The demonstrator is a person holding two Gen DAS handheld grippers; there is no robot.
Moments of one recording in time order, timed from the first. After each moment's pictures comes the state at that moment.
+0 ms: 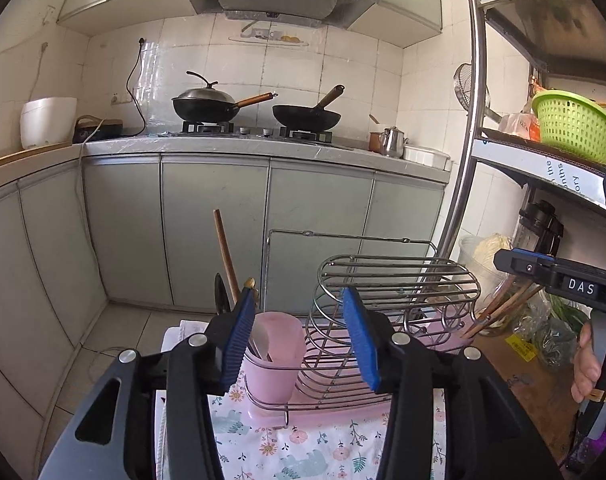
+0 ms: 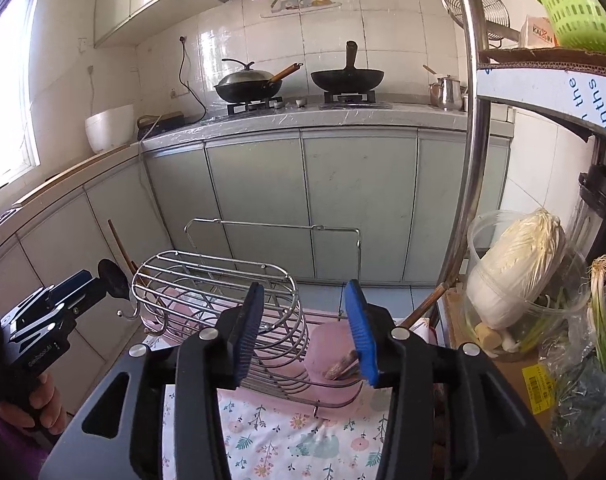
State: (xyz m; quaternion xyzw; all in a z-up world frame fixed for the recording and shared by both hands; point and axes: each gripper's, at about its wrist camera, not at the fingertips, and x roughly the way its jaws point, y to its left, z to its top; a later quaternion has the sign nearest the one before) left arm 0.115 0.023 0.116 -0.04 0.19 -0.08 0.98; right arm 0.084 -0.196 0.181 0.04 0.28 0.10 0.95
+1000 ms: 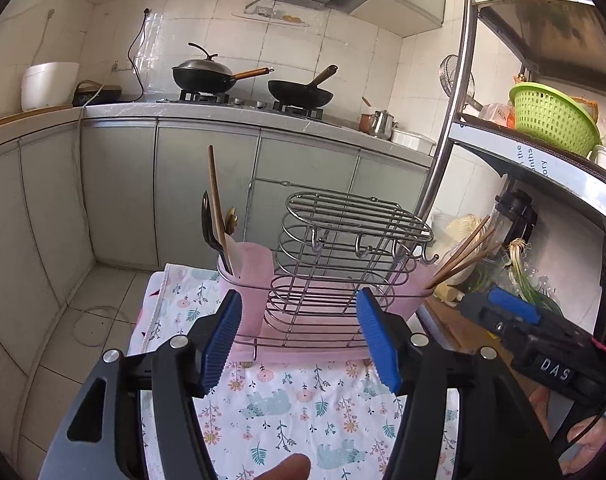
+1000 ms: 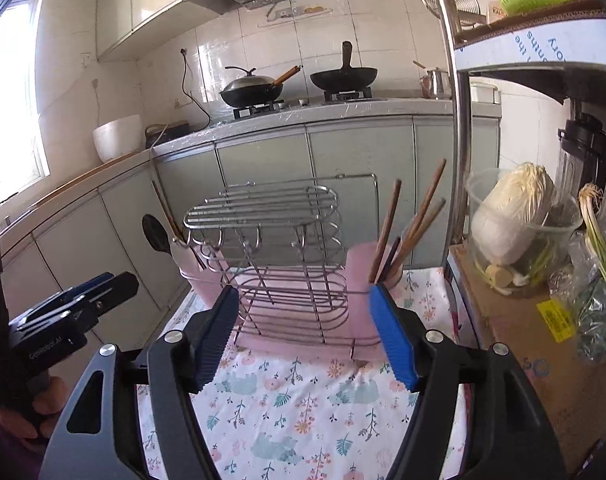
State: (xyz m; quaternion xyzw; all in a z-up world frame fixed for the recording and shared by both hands) left arm 0.057 0.012 0.095 -0.08 0.24 -0.10 0.96; right arm -0.003 -0.172 0.133 0.07 0.28 0.09 0.95
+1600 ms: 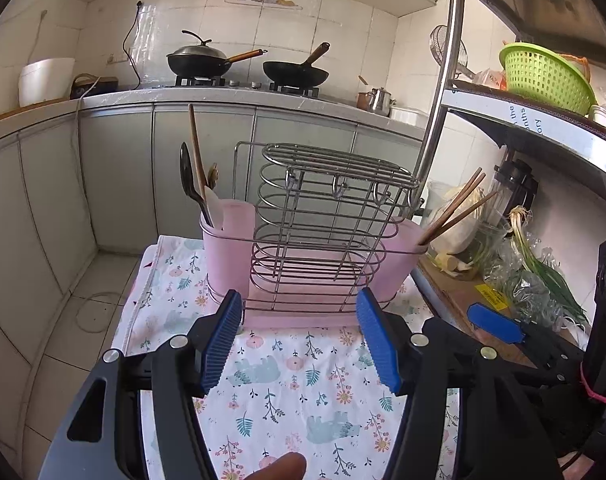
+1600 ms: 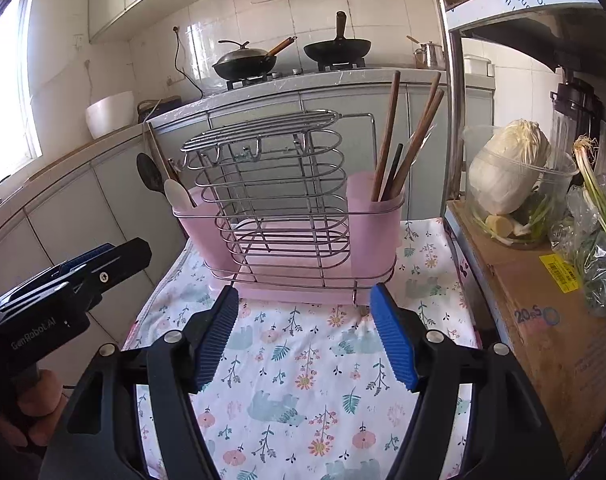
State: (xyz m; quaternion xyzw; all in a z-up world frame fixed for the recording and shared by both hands) left arm 0.042 -0.016 0.067 -0.05 0.27 -0.10 0.96; right arm -0.028 -0.161 0.090 0.07 0.31 0.08 0.94
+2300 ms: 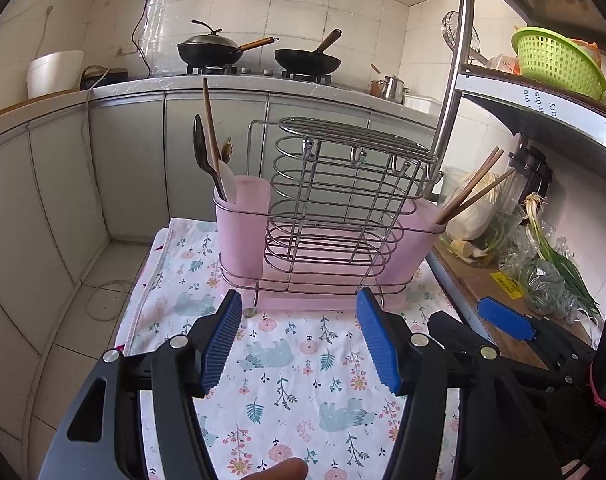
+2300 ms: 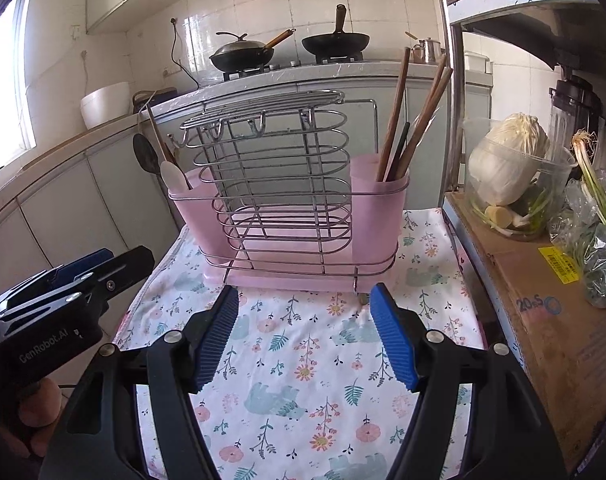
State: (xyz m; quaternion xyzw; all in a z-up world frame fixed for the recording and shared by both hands) left arm 0.042 -0.015 0.049 -0.05 0.28 -0.07 0.95; right arm -0.027 -0.150 0.077 0.05 0.32 0.07 0.94
